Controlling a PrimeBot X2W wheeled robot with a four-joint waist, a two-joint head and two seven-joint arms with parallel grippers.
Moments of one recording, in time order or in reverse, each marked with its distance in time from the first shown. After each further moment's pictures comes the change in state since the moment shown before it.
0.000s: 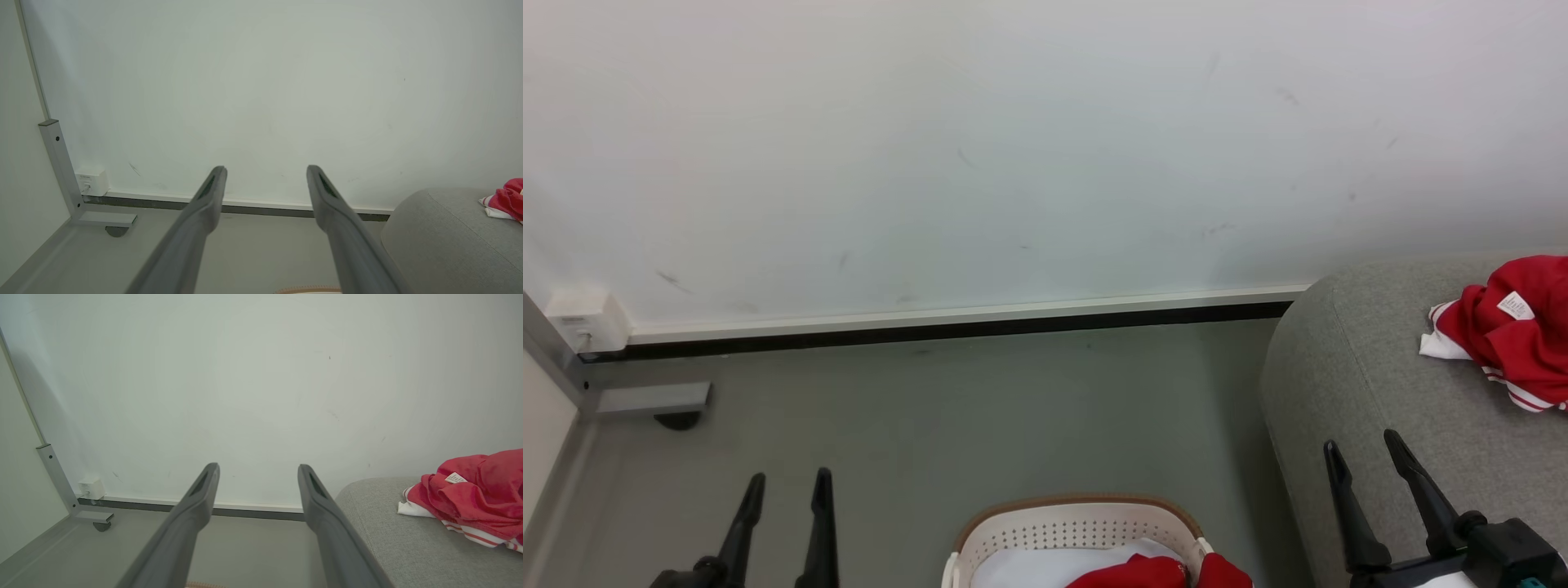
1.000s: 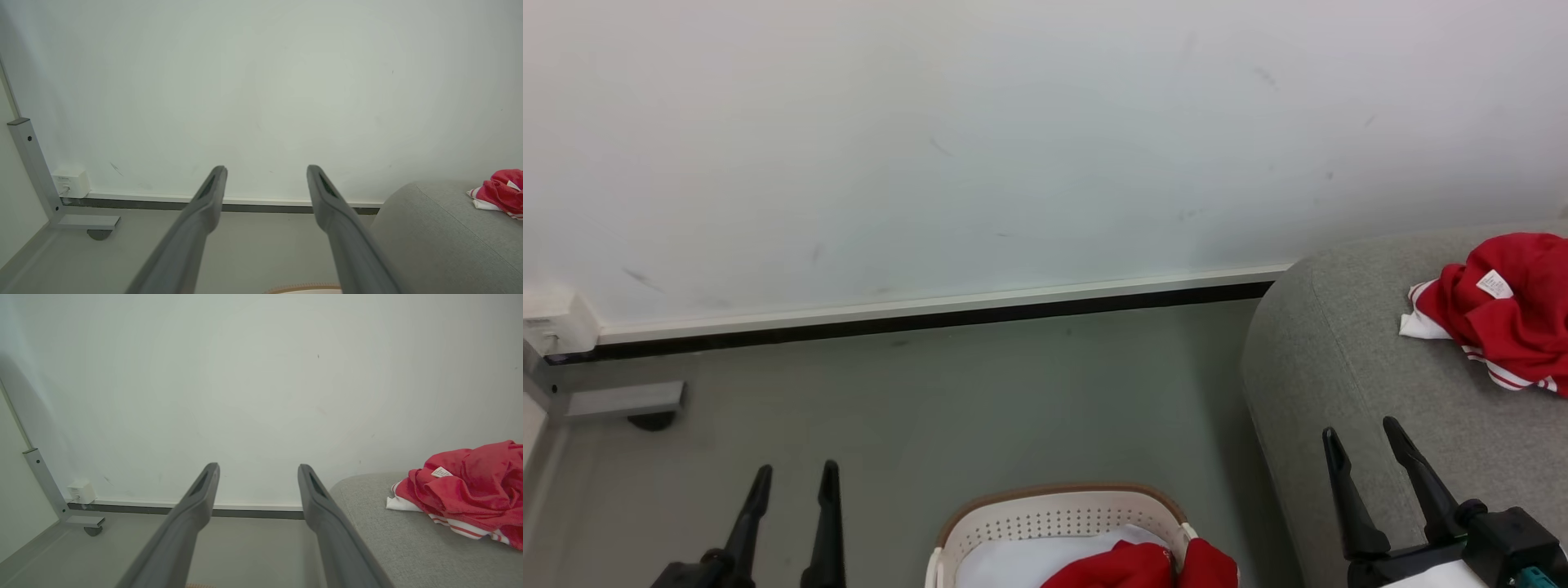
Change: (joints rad) left arm -0.019 -0.040 0.034 0.014 0.049 -0.045 0.000; right arm -0.017 0.009 0.001 -0.003 -0.001 0.000 0.000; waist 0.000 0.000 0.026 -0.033
